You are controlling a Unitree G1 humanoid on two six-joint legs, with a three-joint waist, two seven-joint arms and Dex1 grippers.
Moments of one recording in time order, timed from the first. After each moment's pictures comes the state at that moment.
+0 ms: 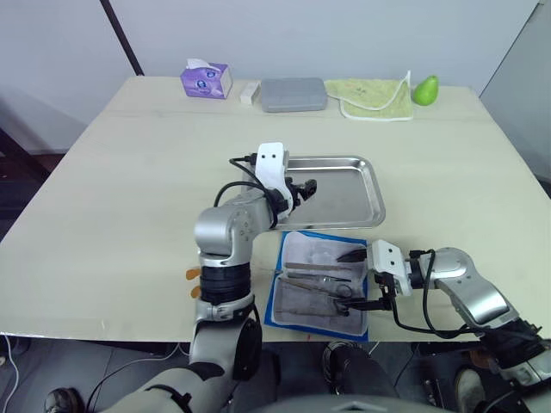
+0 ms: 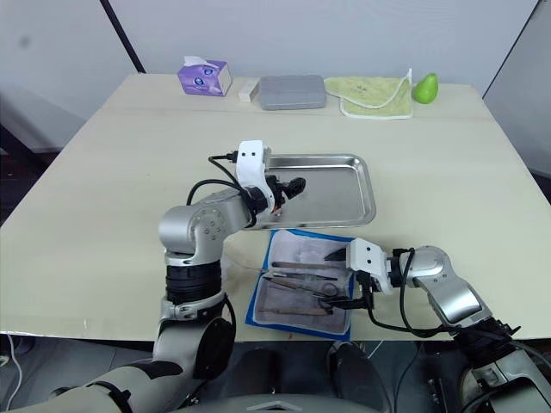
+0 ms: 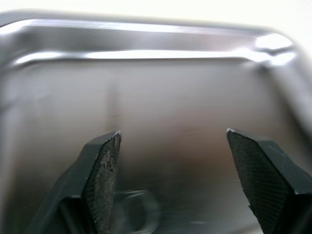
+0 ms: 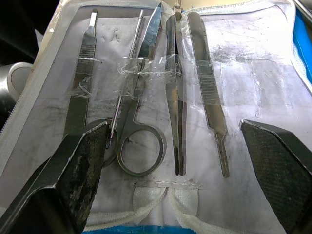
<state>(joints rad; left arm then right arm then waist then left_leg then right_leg) -0.66 0.02 0.14 -0.22 -0.30 1.23 -0.18 -0.24 -0.62 0.36 -0.02 0.20 0.13 1.15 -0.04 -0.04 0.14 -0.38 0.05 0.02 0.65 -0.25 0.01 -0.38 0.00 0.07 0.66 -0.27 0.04</state>
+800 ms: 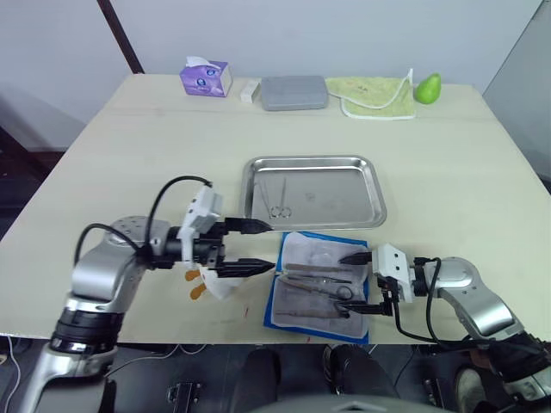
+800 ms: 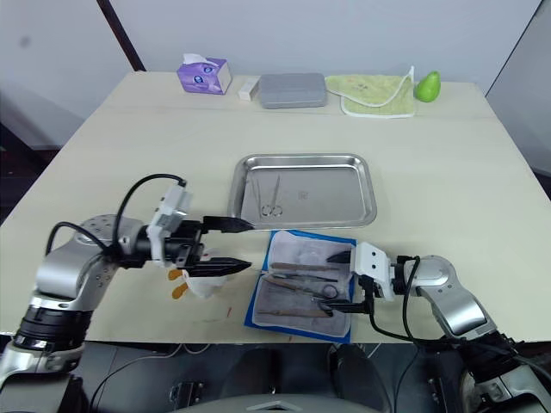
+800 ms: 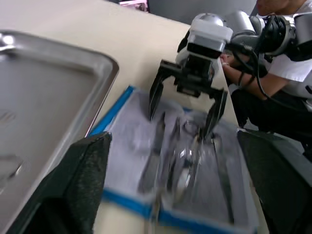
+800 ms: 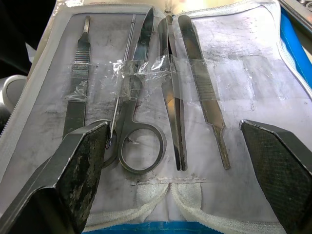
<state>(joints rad) -0.25 0.81 0.08 -0.17 -0.57 0.53 -1.41 -0.16 -0.60 0.31 -0.07 0.22 0.12 1.11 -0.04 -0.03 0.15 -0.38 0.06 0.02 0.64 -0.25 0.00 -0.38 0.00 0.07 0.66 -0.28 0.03</state>
